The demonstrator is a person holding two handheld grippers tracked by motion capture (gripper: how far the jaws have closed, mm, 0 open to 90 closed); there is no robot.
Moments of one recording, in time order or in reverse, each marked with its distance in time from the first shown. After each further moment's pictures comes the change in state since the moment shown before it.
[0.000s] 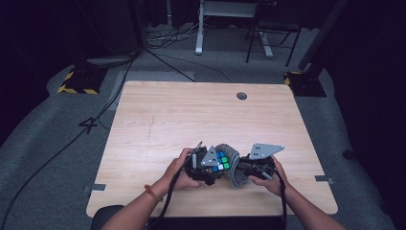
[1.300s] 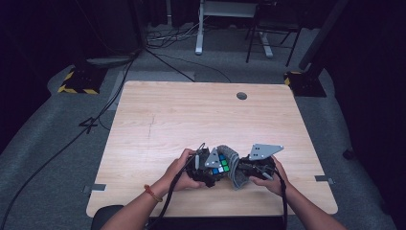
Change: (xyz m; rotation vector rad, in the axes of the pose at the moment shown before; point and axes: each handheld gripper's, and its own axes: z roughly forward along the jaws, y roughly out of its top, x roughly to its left) left arm -0.002 0.001 0.005 0.089 -0.003 0.031; right arm -0.001 -0.002 0.000 0.024 0.009 -0.020
